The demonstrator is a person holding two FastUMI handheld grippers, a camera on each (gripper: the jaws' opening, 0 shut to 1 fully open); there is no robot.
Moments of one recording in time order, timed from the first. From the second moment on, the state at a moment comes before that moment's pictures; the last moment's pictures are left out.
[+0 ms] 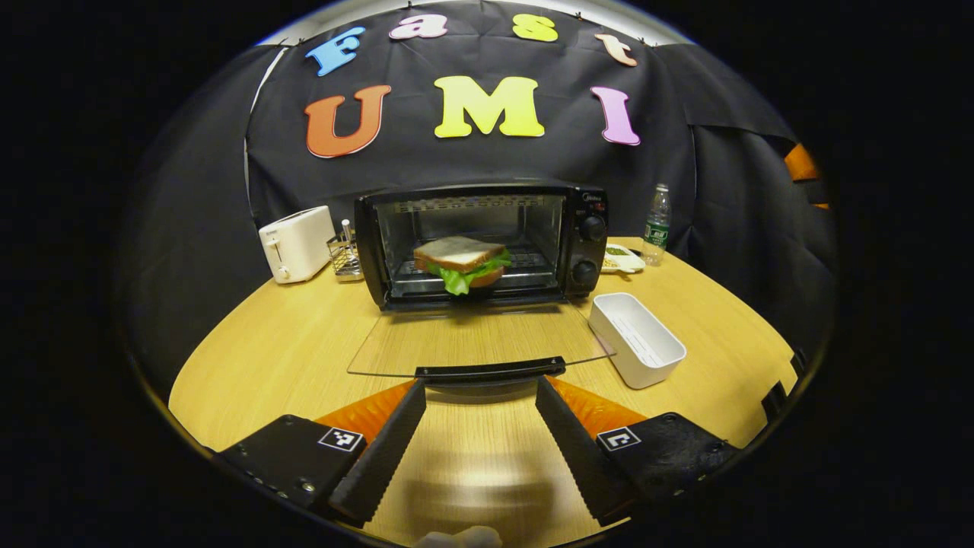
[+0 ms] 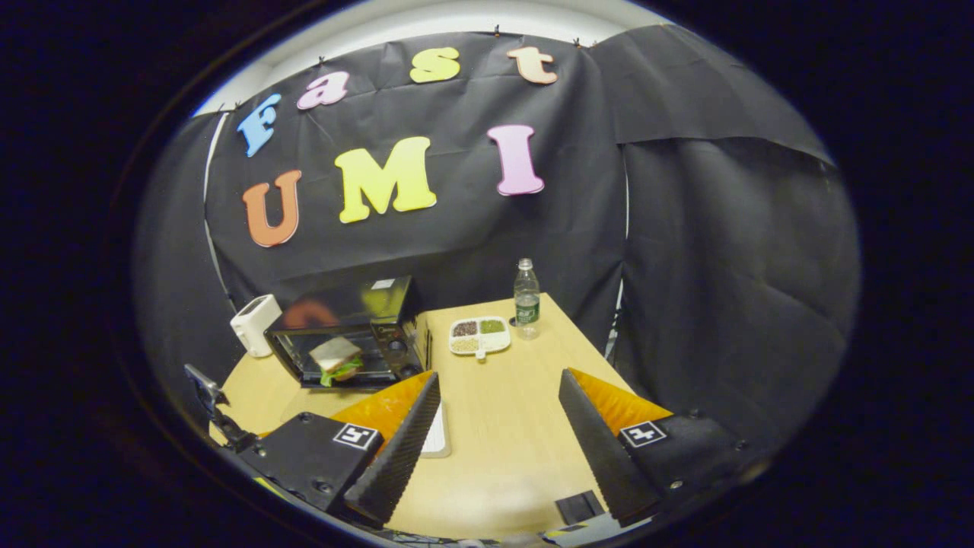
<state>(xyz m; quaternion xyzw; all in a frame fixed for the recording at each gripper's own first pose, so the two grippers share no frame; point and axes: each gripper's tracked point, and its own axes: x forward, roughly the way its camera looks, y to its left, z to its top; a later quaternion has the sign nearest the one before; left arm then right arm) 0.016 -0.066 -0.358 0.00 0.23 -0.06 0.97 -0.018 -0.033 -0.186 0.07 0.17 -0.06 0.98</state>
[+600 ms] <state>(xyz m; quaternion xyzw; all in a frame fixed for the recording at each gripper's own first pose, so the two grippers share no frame) 0.048 -0.074 -0.402 -0.01 0.25 -0.04 0.97 -0.019 -0.043 -0.199 0.06 0.20 -0.06 0.98</state>
